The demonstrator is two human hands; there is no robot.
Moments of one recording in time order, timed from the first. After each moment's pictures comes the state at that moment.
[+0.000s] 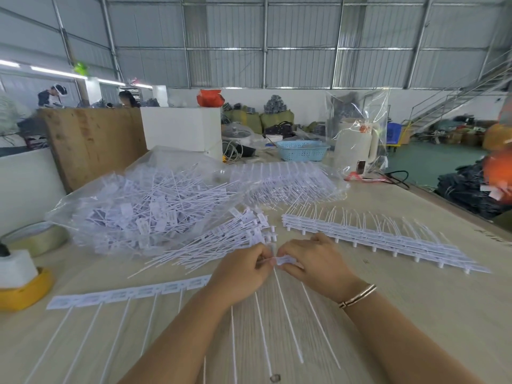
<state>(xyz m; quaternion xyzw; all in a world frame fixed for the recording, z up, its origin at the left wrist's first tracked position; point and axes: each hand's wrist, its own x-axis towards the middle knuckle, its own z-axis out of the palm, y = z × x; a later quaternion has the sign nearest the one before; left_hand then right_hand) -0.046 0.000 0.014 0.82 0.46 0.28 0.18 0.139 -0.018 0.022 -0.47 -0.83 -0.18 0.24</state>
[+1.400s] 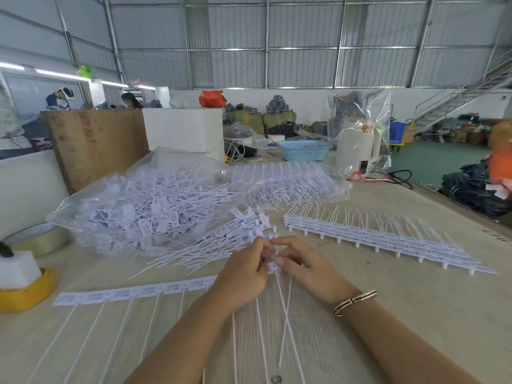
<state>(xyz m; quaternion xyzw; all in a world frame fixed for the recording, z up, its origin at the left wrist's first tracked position) -0.043 -0.002 0.011 0.82 0.43 0.32 0.20 0.125 -0.025 0.018 -0.45 -0.72 0.32 0.42</state>
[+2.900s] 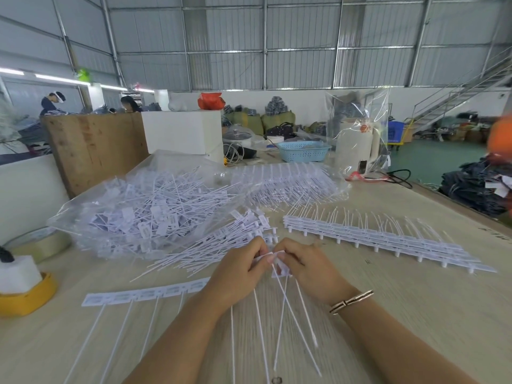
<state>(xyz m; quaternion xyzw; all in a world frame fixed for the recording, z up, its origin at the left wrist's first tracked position) -0.055 -0.003 0.017 0.84 0.38 0.36 0.17 0.123 -0.023 0.024 -0.48 -0.78 0.12 0.39</state>
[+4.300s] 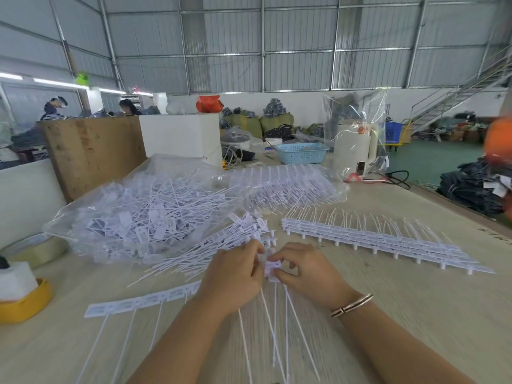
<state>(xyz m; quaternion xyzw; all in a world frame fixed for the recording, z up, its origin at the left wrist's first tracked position) -0.054 -0.008 0.025 0.85 0.45 0.29 0.00 0.123 -0.025 0.026 -0.47 -0.82 0.01 0.33</state>
